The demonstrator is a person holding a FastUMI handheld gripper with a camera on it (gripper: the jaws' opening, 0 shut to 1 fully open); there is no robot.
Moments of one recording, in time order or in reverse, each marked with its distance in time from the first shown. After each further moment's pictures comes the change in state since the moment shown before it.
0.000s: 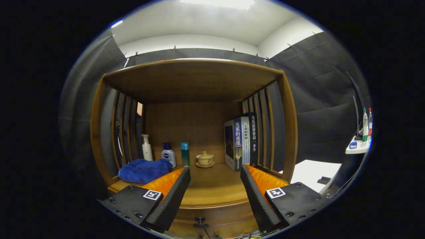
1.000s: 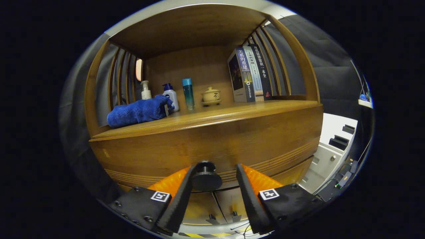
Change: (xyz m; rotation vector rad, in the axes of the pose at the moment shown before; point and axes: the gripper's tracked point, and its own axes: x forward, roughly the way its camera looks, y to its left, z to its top) arm 0.004 0.018 -0.209 0.109 0.295 0.067
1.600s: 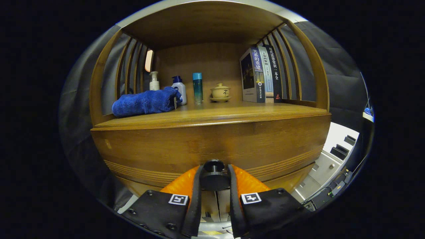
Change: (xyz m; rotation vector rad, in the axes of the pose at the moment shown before) arm 0.000 0.007 -0.003 -0.099 0.038 0.015
